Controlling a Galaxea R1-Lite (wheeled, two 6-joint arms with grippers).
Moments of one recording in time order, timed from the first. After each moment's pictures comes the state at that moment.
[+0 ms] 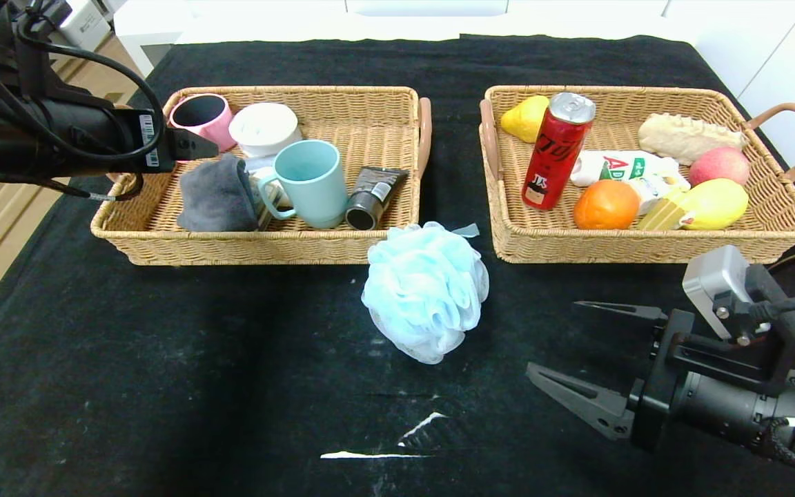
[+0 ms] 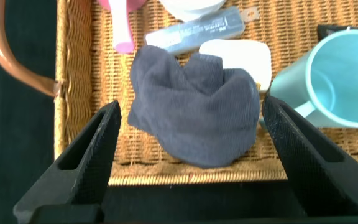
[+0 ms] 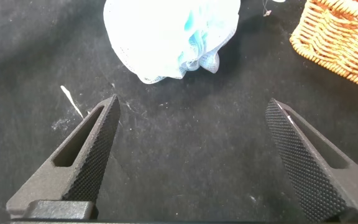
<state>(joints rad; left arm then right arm) -0.11 1.59 -1.53 0.19 0.12 -0.01 0.56 1.46 -0.48 -0.86 0.30 -0.09</state>
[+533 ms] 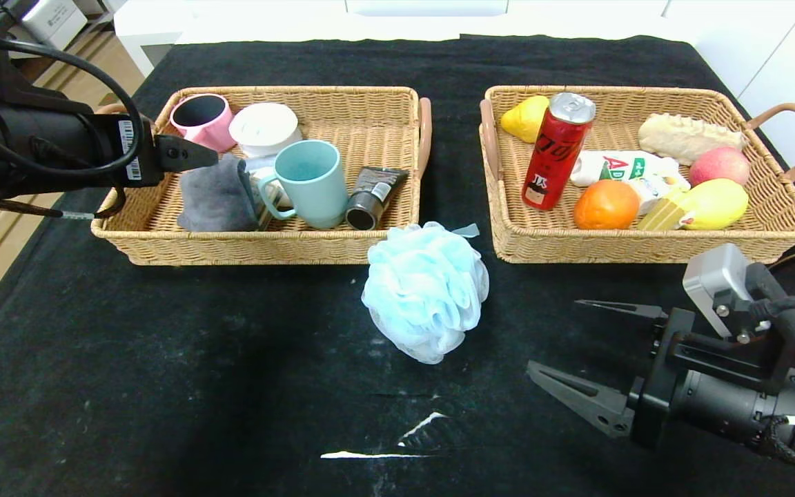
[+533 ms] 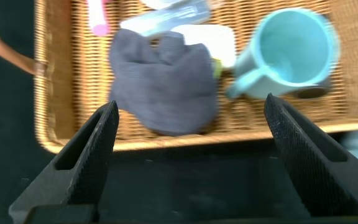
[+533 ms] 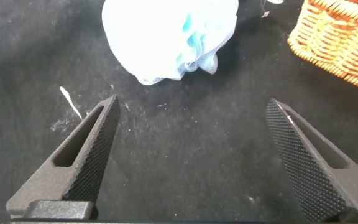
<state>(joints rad) -0.20 1.47 -1.42 0.20 0.13 -0.05 0.55 1.46 -0.48 -0.86 0.30 -0.09</state>
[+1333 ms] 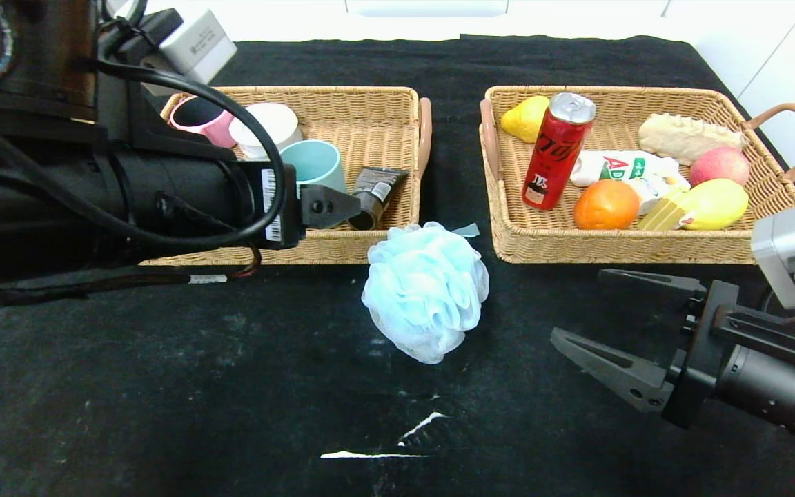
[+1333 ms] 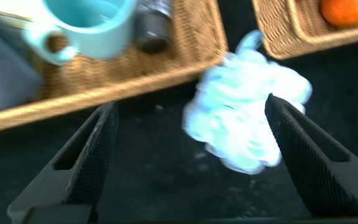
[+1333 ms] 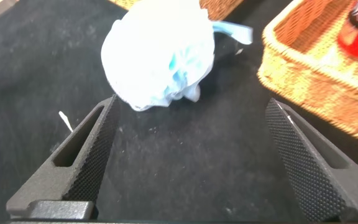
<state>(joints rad) -0.68 1.49 -1.35 0.20 0.30 -0.21 0.52 1.38 -0.51 -0.85 0.30 -0.09</state>
